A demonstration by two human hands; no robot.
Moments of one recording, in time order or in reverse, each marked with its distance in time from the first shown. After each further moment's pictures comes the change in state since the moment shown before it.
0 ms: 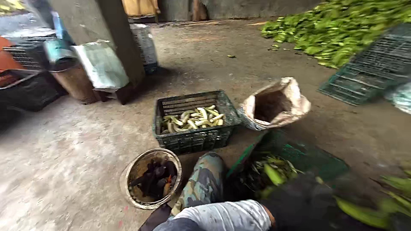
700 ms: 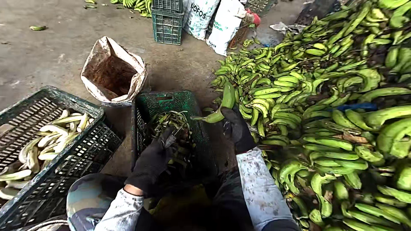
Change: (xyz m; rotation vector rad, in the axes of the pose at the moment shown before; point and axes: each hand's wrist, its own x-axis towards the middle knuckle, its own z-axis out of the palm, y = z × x) left_hand 0.006 -0.008 -0.048 0.250 -0.550 -0.210; right_hand -0.021 -0.066 -0.046 -0.739 0.509 0.071
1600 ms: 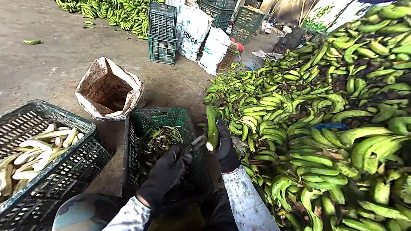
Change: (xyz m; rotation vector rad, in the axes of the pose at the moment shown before) left_hand 0.022 0.026 0.021 -0.294 -0.055 0.207; right_hand 0.013 -0.011 0.044 0.415 -0.036 -0.060
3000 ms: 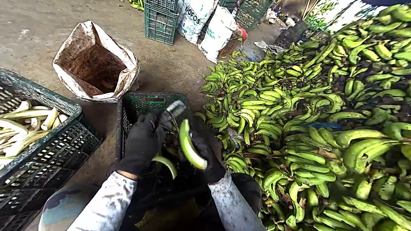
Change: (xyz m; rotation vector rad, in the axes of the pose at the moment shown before) left_hand 0.040 -0.026 -0.053 0.402 0.377 0.032; right_hand -0.034 0.055 0.031 0.071 -0.286 0.372
